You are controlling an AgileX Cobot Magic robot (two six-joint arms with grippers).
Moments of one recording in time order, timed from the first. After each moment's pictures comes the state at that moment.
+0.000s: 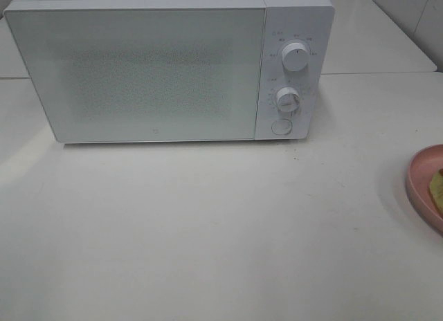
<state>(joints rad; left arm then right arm) 0.06 0.00 -0.50 -0.13 1.04 0.15 -0.02 0.00 -0.51 -0.03 1.04 0.05</state>
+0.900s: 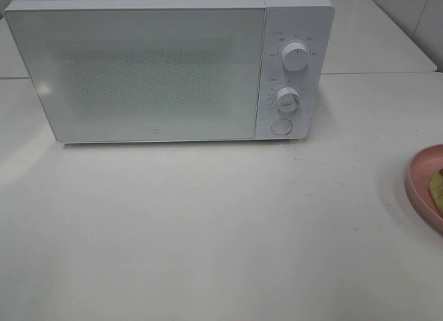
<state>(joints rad) 0.06 0.00 -0.50 -0.13 1.04 0.15 -0.02 0.37 -0.54 0.01 0.81 0.05</state>
